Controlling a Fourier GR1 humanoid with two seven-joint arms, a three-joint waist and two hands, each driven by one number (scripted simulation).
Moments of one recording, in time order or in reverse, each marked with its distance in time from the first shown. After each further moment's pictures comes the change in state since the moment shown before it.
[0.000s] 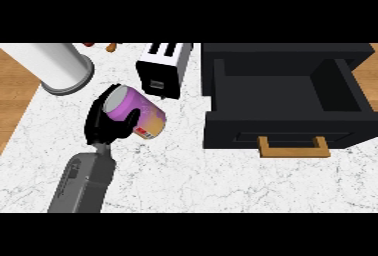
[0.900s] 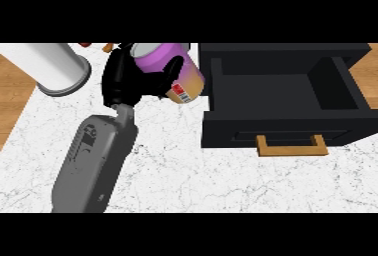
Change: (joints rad) left arm -0.302 -0.008 -0.152 -0.157 -0.085 0.340 0.304; right arm -0.014 -0.008 0.012 0.003 0.001 -0.013 0.005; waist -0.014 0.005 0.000
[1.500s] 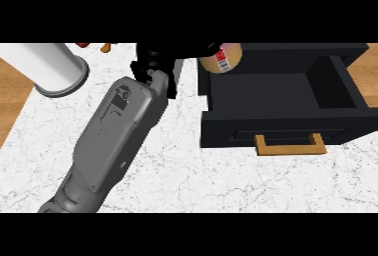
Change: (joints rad) left arm -0.315 -0.001 -0.061 0.248 0.058 0.158 0.006; right arm -0.018 0.005 0.048 -0.007 0.030 -0.029 -0.005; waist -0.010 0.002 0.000
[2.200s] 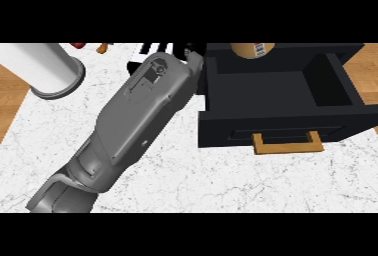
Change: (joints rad) left arm -0.258 0.000 -0.112 0.303 0.194 0.100 -0.112; right arm -0.040 -0.013 0.010 -0.006 0.001 -0.025 0.037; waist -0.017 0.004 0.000
